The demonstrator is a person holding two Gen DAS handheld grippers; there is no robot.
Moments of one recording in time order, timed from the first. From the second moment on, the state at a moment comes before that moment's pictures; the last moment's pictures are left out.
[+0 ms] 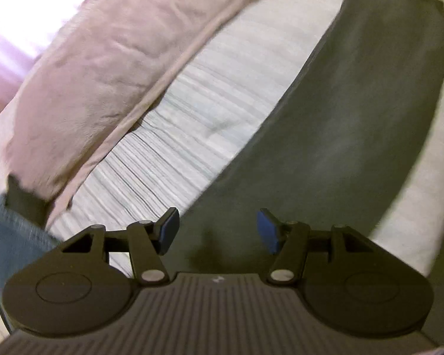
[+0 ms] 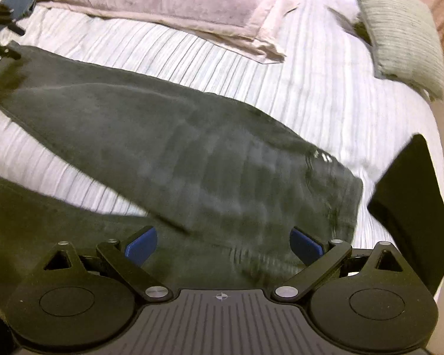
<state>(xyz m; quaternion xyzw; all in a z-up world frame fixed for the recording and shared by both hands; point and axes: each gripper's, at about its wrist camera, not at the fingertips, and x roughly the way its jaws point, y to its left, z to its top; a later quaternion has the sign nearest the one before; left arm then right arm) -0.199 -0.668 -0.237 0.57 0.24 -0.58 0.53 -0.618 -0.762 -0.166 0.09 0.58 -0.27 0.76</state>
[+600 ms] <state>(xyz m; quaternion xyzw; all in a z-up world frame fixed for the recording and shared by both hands) -0.135 -0.677 -0.271 0.62 0.26 -0.64 0.37 -0.599 -0.812 -0.211 0.08 0.63 -0.25 0.73</state>
